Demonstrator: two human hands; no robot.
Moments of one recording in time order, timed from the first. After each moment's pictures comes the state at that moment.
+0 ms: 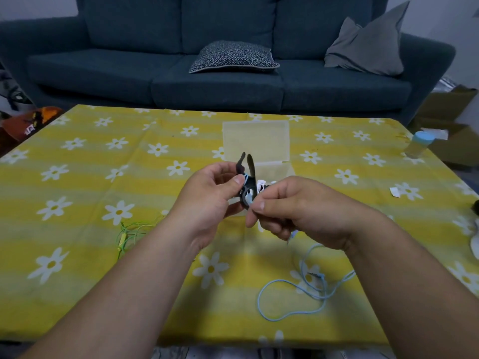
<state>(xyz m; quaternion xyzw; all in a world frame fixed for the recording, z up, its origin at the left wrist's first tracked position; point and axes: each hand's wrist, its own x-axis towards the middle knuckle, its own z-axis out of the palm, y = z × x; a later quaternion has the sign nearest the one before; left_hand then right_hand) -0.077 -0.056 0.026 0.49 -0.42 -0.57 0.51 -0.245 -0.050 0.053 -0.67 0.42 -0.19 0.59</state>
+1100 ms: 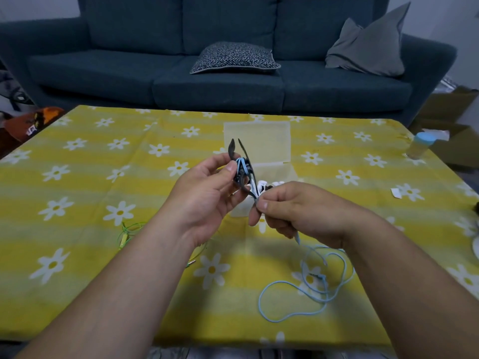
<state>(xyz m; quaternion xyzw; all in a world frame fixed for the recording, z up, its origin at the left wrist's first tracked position) -0.072 -0.055 0.040 0.40 -0.32 -0.66 0.55 -0.248 -0.058 0.040 -0.67 0.47 -0.17 0.55</state>
